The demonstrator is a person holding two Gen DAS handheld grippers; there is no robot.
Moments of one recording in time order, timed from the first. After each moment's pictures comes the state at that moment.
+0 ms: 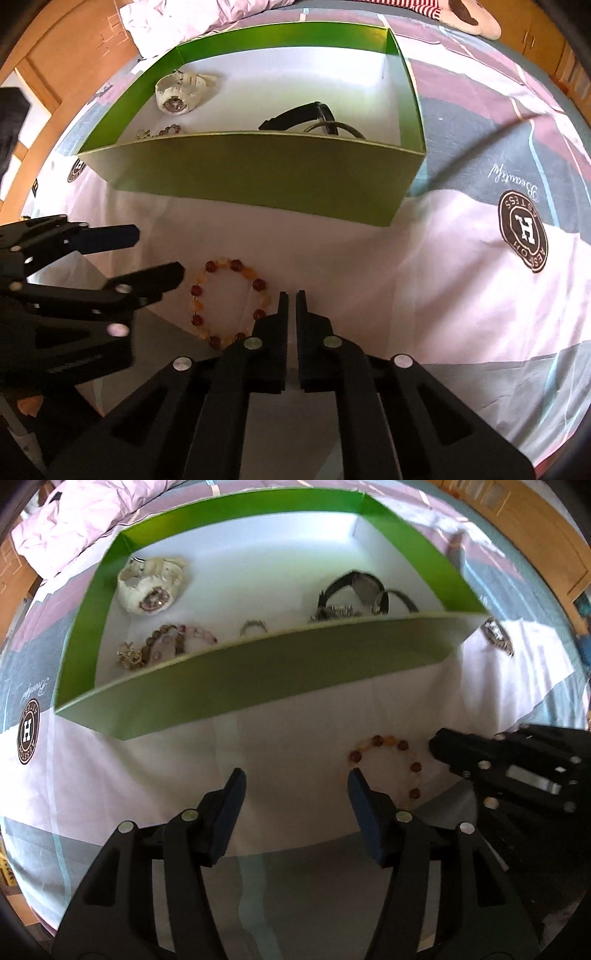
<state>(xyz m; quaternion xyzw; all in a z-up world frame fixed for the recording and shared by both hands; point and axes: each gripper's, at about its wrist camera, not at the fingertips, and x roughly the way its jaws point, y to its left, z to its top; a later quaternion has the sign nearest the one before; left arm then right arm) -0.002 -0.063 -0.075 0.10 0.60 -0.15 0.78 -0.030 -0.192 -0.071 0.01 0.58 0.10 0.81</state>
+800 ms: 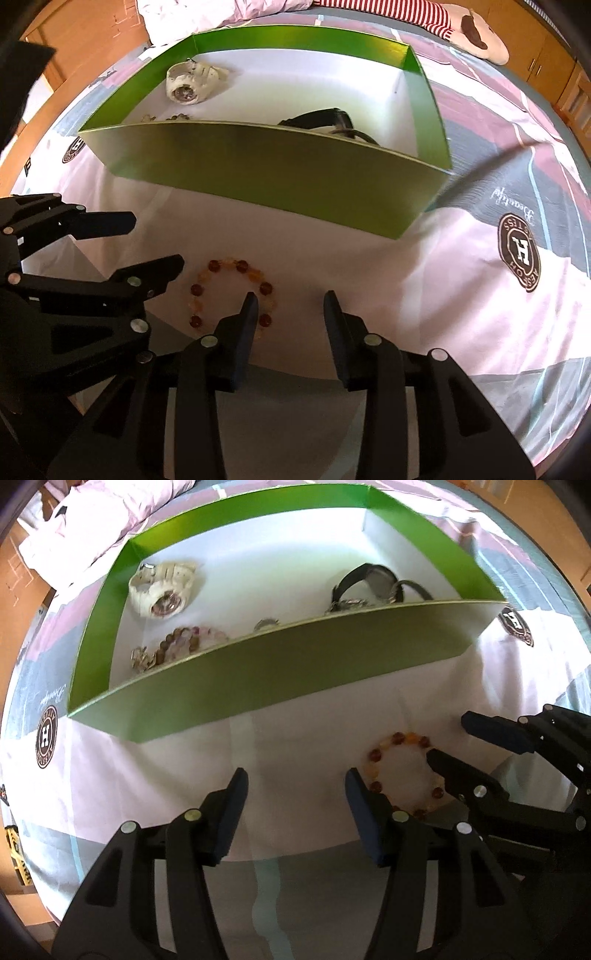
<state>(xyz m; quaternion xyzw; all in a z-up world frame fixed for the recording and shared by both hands) -0.010 -0.075 -0.075 0.13 0.59 -0.13 0.79 -0.030 -0.174 -0.073 -0.04 0.56 0.09 0.82</state>
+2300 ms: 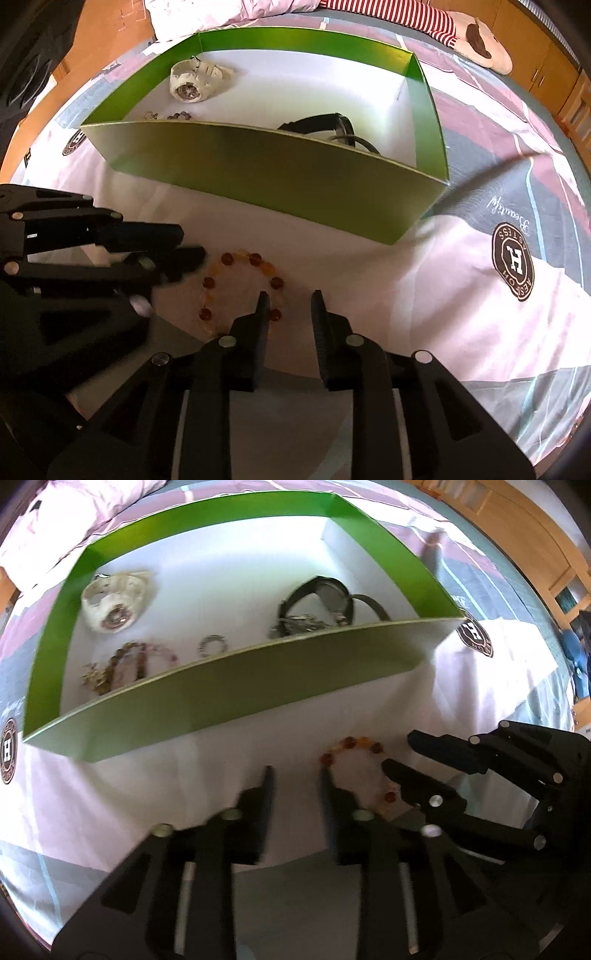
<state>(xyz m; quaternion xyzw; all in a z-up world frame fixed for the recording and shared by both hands) -0.008 -0.090 -0.074 0.08 0.59 -0.20 0.78 -0.035 -0.170 -0.073 -0.06 0.56 0.10 0.82</state>
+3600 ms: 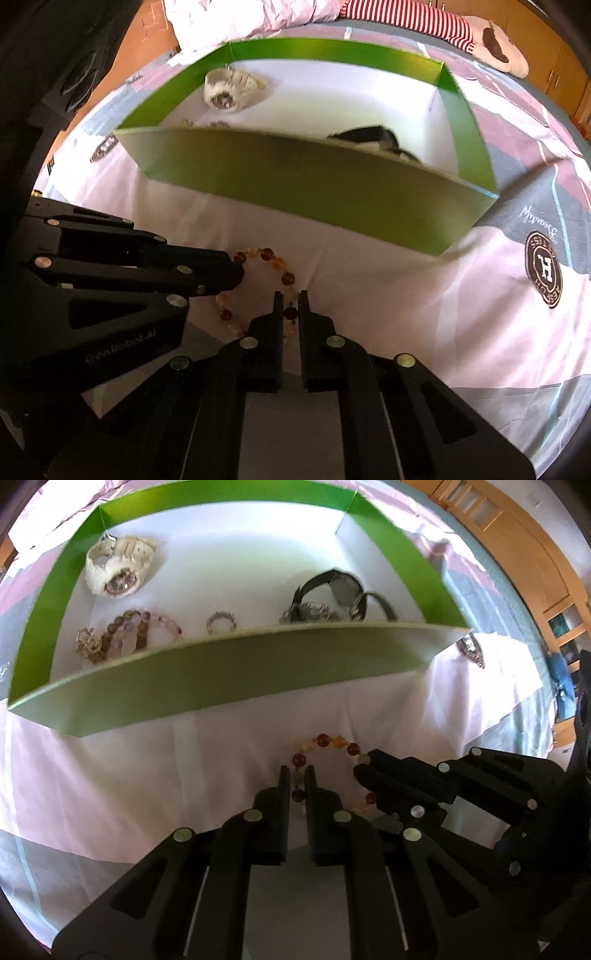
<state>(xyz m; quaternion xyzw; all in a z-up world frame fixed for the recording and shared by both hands) 0.003 -0.072 -0.076 0.01 0.61 -0.22 0.76 -0.038 -0.155 -0.065 -0.02 0.53 0.15 0.83</state>
